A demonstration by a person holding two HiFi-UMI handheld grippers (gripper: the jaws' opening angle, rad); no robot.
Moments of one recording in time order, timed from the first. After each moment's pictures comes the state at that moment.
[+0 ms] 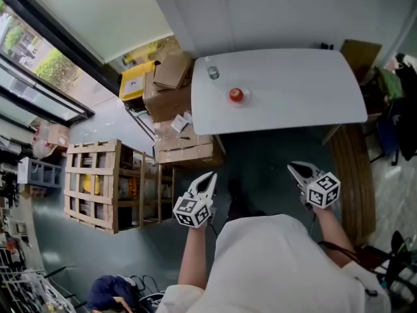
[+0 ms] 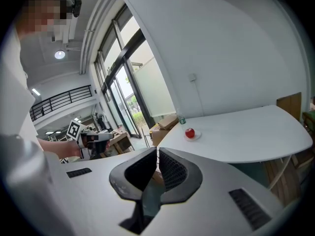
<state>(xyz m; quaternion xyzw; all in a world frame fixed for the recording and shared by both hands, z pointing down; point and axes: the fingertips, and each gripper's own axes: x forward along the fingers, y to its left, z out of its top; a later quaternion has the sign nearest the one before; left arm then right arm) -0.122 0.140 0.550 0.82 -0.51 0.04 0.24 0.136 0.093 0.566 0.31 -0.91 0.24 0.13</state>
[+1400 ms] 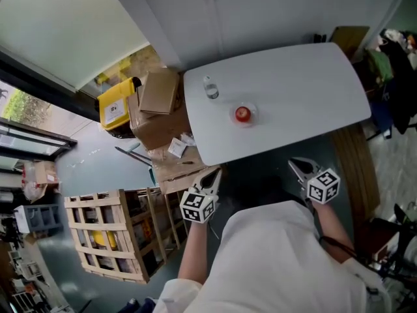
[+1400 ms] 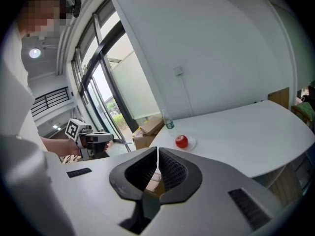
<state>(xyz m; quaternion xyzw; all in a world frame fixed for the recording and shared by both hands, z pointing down) -0.208 -0.053 0.590 0.87 -0.41 0.13 0.25 0.043 -0.054 0.592 0.40 -0.86 0.28 0.14</state>
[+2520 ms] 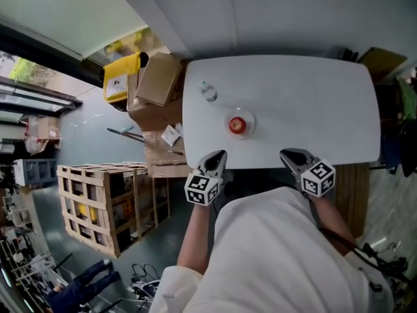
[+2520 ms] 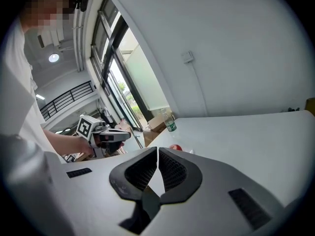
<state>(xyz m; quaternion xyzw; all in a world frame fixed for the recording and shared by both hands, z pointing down) -0.115 -0.192 0.618 0.81 -0.50 0.13 0.27 0.076 -0.214 0.602 0.24 -0.91 0.28 0.18</state>
